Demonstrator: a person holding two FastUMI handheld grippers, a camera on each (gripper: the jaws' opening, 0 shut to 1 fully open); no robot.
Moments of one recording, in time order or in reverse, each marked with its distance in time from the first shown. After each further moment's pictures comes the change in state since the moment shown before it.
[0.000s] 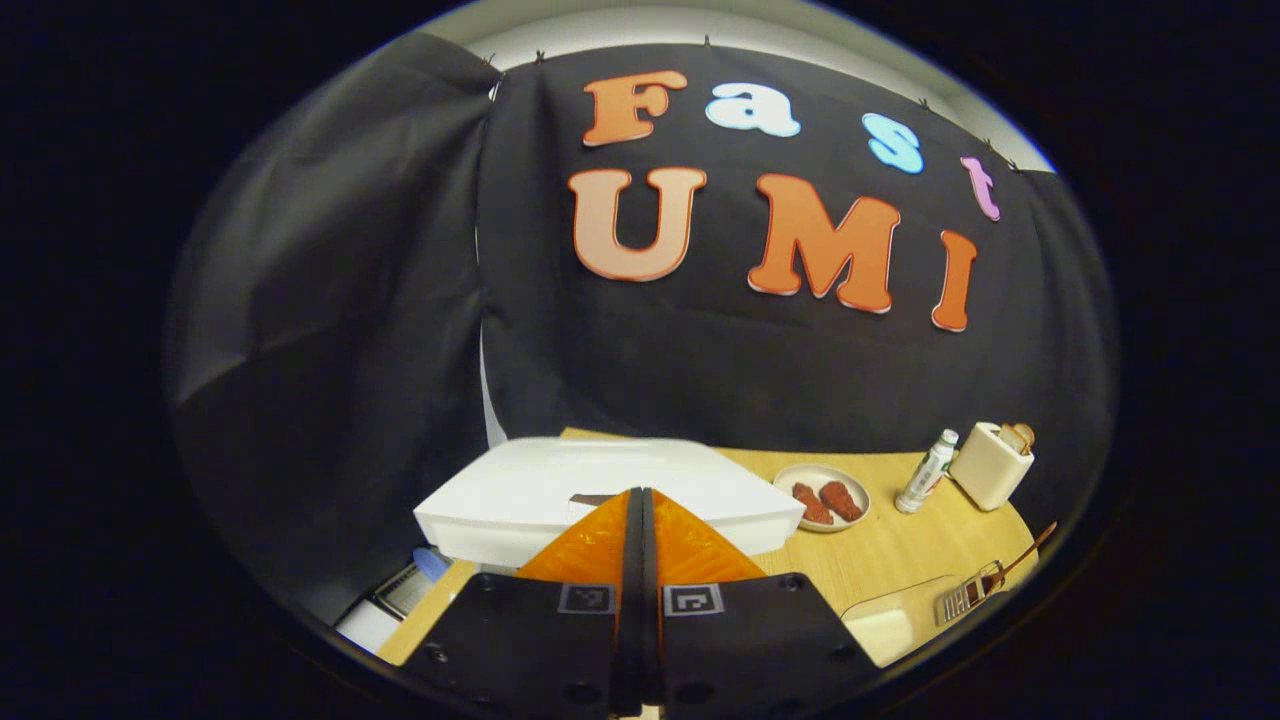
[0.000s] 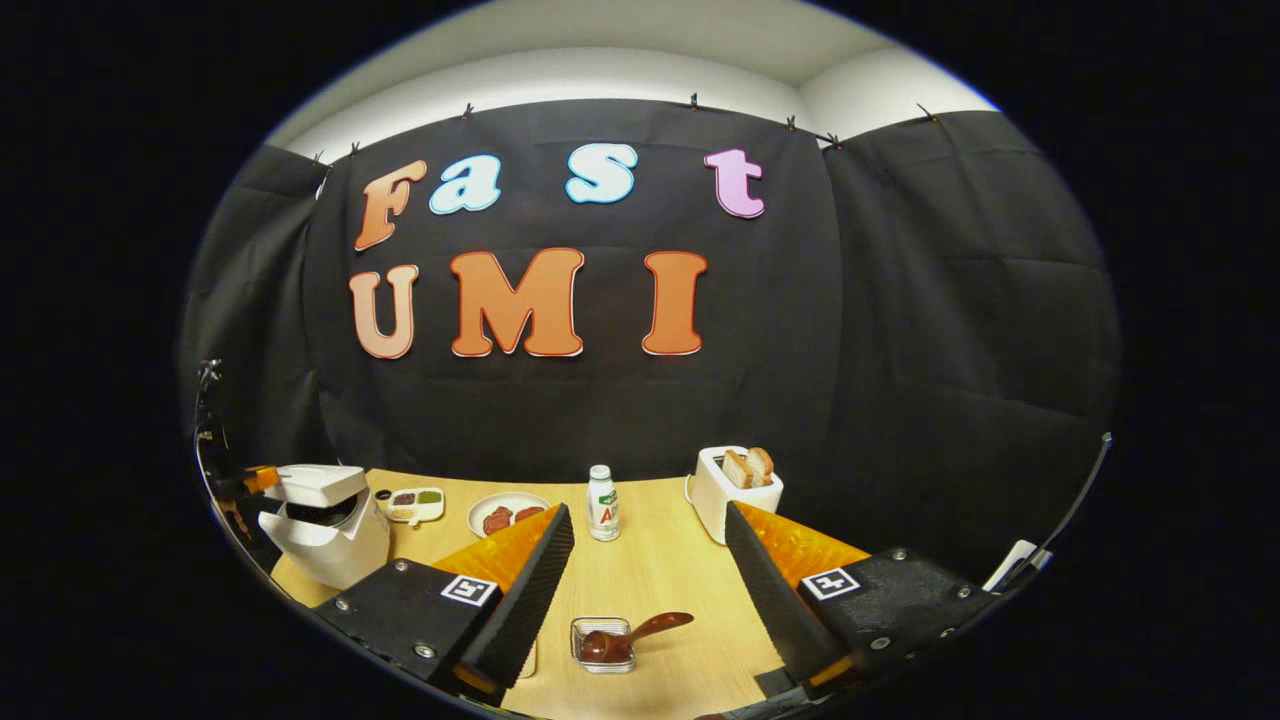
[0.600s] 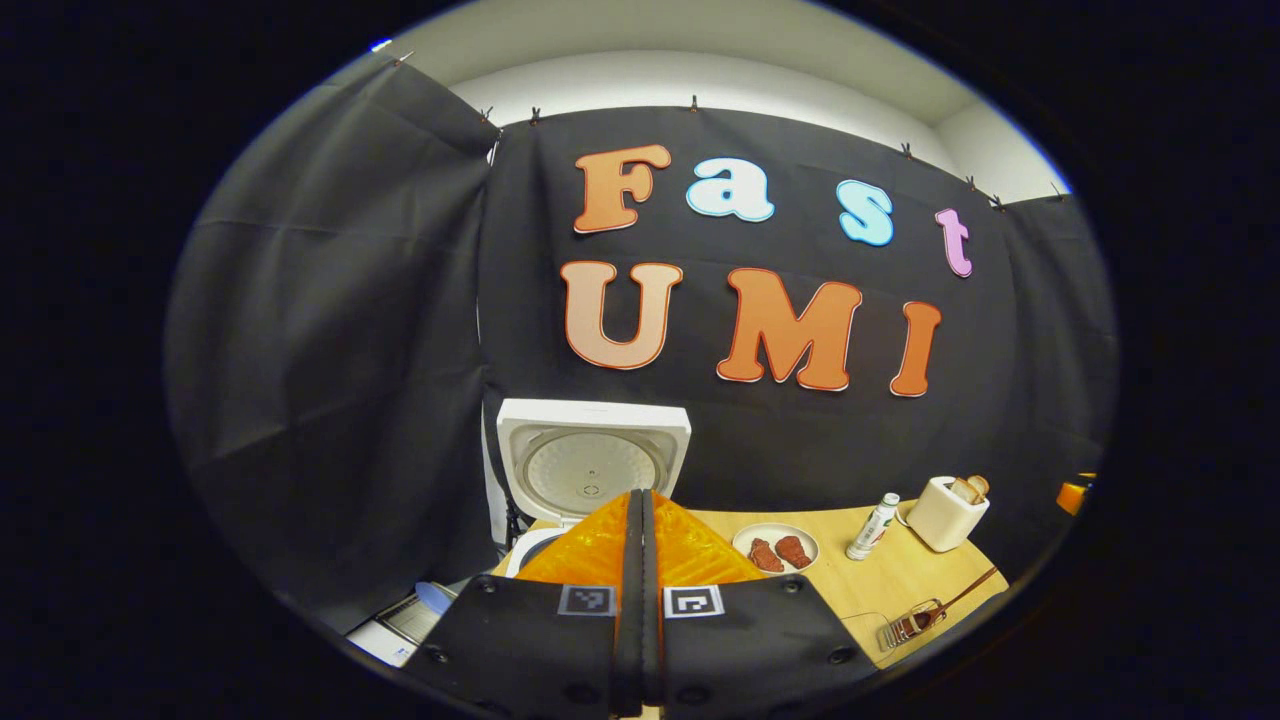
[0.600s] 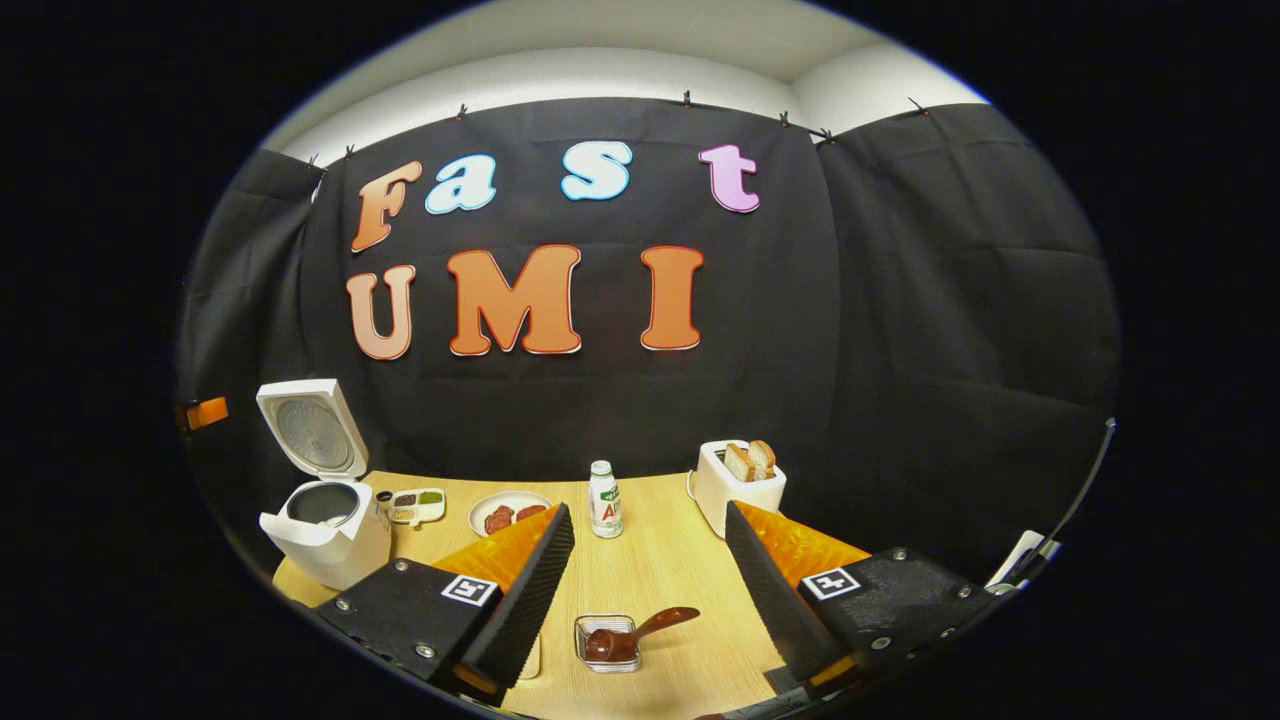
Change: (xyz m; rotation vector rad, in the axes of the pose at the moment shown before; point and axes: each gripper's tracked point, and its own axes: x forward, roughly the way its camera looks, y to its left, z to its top) left arm -0.095 -0.019 0.084 0.002 -0.138 -0.022; right arm 0.001 -0.006 -0.012 0.011 -0.009 -0.036
